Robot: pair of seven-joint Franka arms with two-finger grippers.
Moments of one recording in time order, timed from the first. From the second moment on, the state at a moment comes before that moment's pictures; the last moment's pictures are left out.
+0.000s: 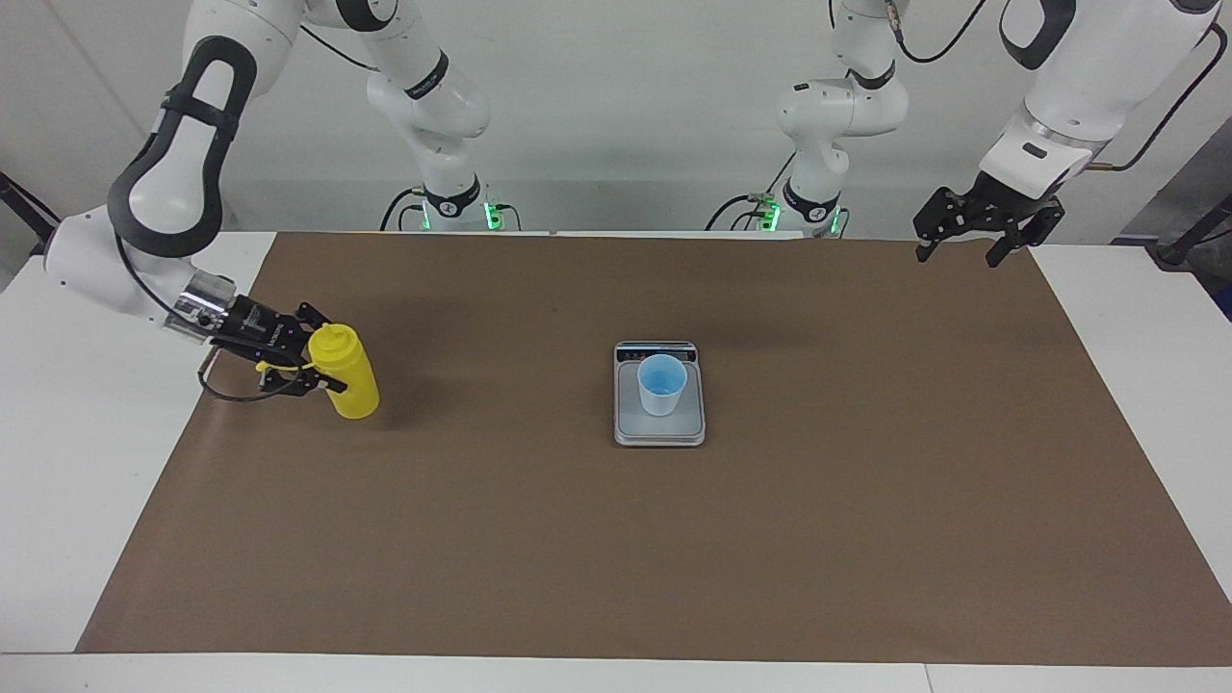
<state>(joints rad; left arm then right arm) 0.01 -0.07 -0.08 -1.64 -0.05 1.55 0.04 -0.33 0.23 0.03 -1.83 0.72 1.78 1.08</state>
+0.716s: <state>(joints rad) 0.01 -0.07 -0.08 -1.64 -0.05 1.55 0.04 0.18 0.18 0.03 -1.82 0.24 2.14 1.67</state>
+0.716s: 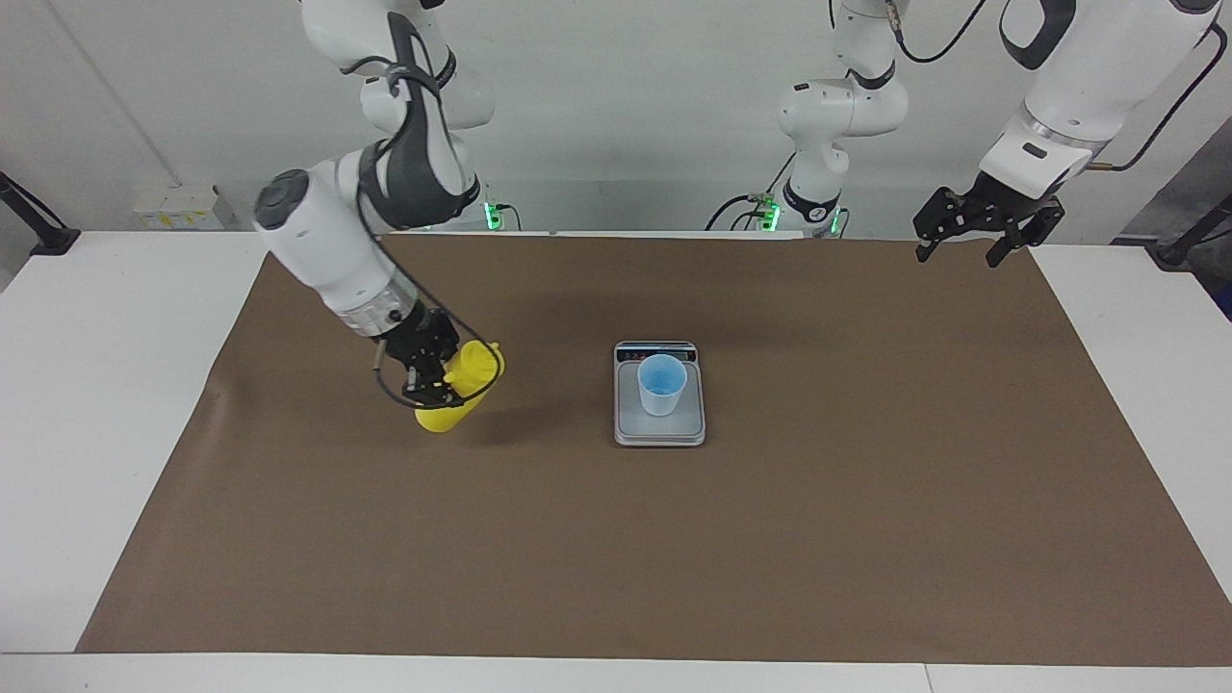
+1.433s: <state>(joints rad) 0.01 -0.07 -0.08 -1.64 -0.05 1.55 0.04 0.49 0.22 0.03 -1.83 -0.40 2.36 1.94</state>
